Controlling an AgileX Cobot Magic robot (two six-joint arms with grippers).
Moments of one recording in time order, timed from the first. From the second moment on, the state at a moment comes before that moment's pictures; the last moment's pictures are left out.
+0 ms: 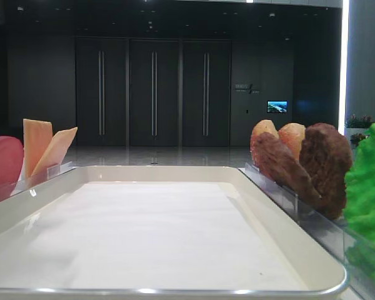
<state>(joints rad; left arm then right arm) -0.57 1.39 -0.84 0.08 0.90 -0.68 -0.01 -0.01 -0.51 0.02 1.13 -0.01</state>
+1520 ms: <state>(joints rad) -0.57 1.78 -0.98 -0.92 0.42 0.28 -0.01 -0.01 -0.51 0.02 1.13 -0.01</state>
